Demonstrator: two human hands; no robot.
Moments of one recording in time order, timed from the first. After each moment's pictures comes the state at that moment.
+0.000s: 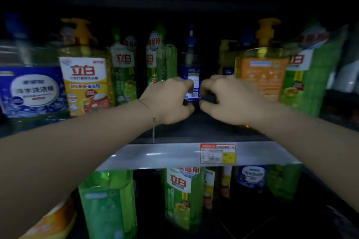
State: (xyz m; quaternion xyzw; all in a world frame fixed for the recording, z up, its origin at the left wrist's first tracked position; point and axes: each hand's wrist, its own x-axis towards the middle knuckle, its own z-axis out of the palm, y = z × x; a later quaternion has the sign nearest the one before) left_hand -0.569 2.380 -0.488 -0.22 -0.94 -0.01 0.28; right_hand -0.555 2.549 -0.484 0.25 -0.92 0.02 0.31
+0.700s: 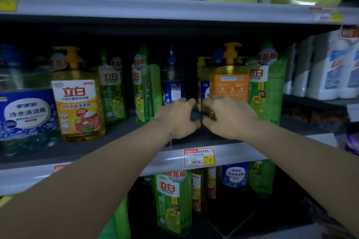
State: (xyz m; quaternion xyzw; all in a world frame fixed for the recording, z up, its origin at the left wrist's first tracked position) left_hand -0.564 2.427 -0.496 -0.25 -0.94 -0.06 0.22; right_hand -0.521 2.580 -0.489 0.17 -0.93 -0.02 0.31
